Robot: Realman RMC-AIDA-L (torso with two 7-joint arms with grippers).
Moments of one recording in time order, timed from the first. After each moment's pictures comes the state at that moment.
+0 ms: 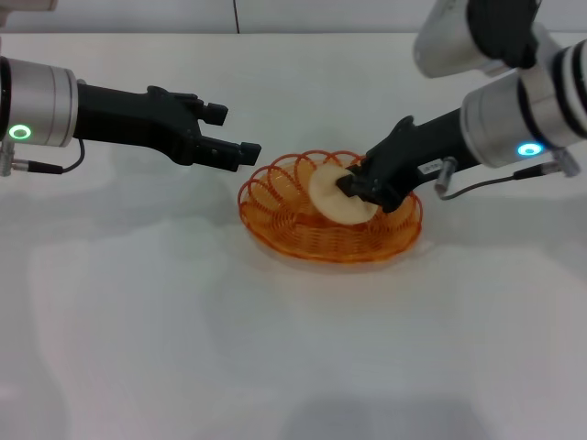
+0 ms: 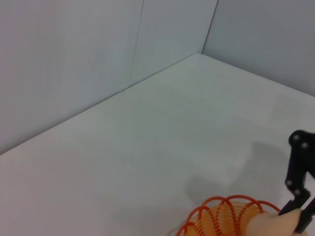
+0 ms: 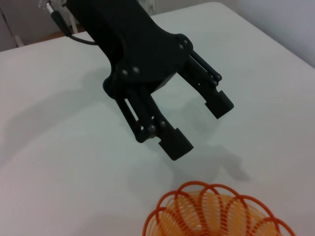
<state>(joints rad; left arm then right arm) -0.68 -2.04 0.82 0.87 2.17 1.51 -1.79 0.62 2.02 -1.60 -1.35 -2.19 -1.24 2.34</state>
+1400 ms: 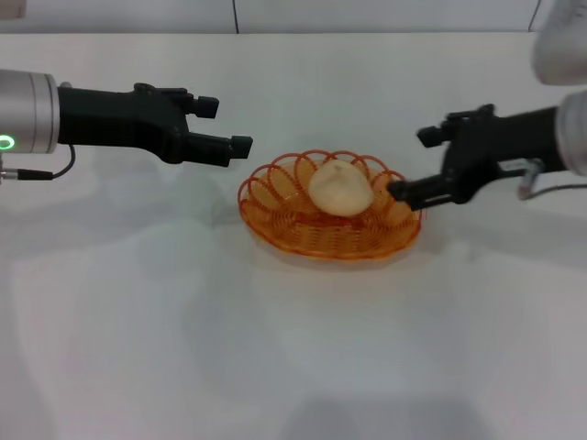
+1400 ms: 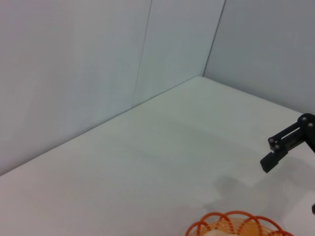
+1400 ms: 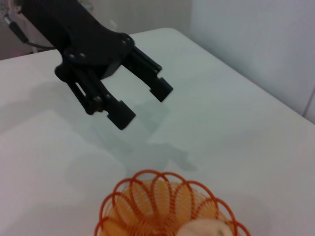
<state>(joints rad) -0.63 -2.03 0.82 0.88 2.08 1.51 -1.74 0.39 2.01 -1.50 -1.54 -2.17 -1.22 2.23</state>
